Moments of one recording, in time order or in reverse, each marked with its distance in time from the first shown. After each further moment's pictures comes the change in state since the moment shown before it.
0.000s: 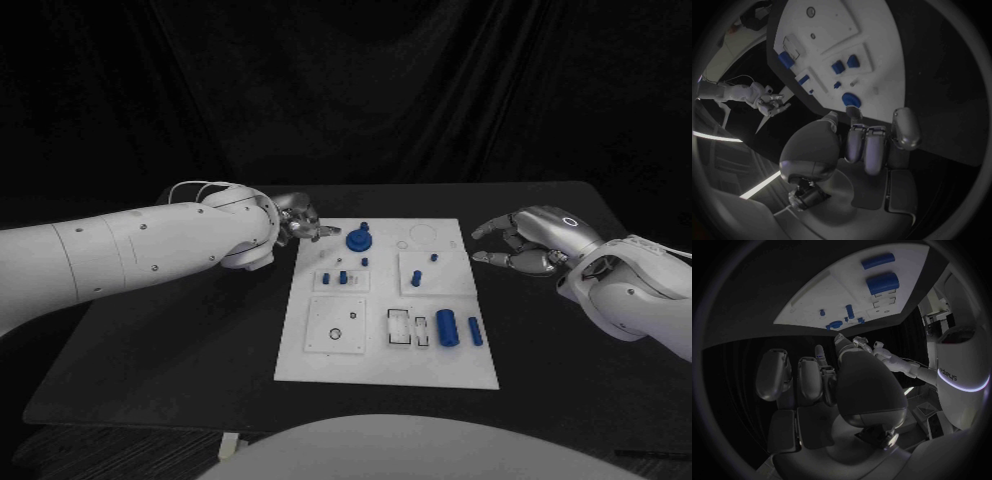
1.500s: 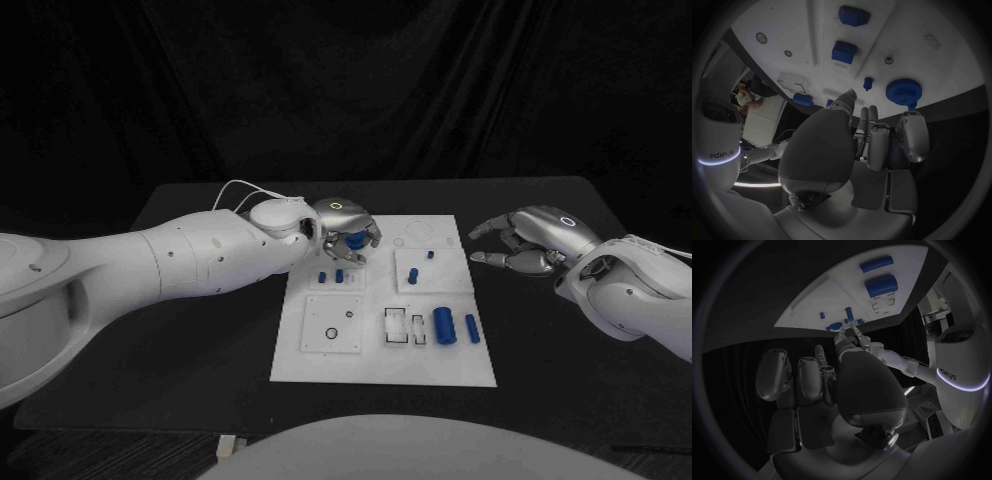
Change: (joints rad) left arm -0.086 0.239 0.000 -0.271 -0.526 -0.093 0.533; left_hand 0.441 -0.156 0.098 -0.070 0.070 -0.128 0.039 -0.443 -0.507 -0.674 0.102 -0.752 -0.520 -0.021 0.070 -0.021 0.000 -0.016 0.076 0.071 0.134 0.005; right arm 0.000 -0.006 0.000 0.014 0.000 -0.001 0.002; right_hand 0.000 0.000 0.003 -0.003 0.005 0.000 0.000 -0.004 -0.002 0.000 0.000 0.000 0.000 0.000 0.000 0.000 0.004 0.000 0.000 0.000 0.000 0.000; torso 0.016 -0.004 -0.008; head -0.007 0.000
